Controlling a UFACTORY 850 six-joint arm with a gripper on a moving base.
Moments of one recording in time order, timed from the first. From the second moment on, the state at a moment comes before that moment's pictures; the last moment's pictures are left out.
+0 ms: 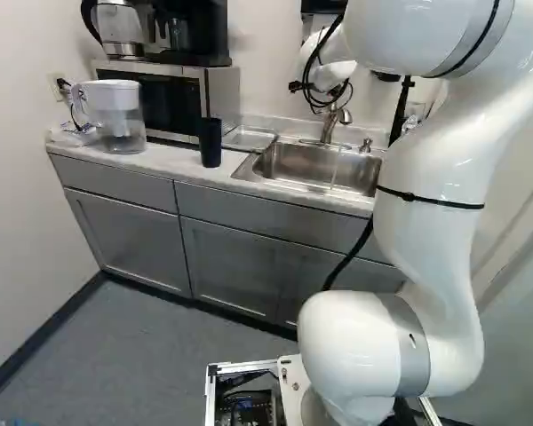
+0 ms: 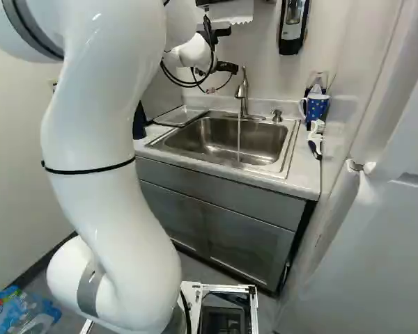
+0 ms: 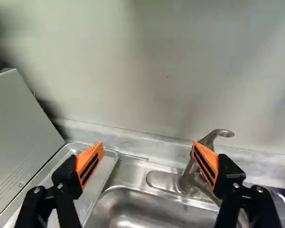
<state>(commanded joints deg) -8.2 -16.2 -79.6 0.0 9.6 0.0</state>
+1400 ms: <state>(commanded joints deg) -5.9 3.3 -58.9 0.0 -6.4 0.0</state>
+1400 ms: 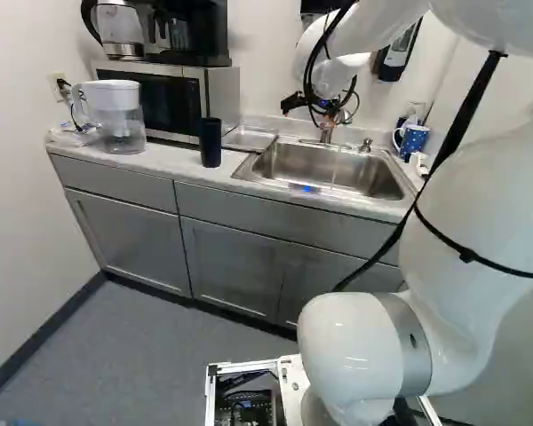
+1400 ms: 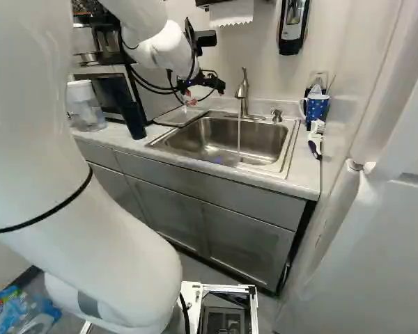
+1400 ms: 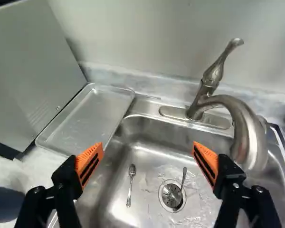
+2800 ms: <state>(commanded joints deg) -16.6 12.7 -50.2 0.0 -23.7 0.0</state>
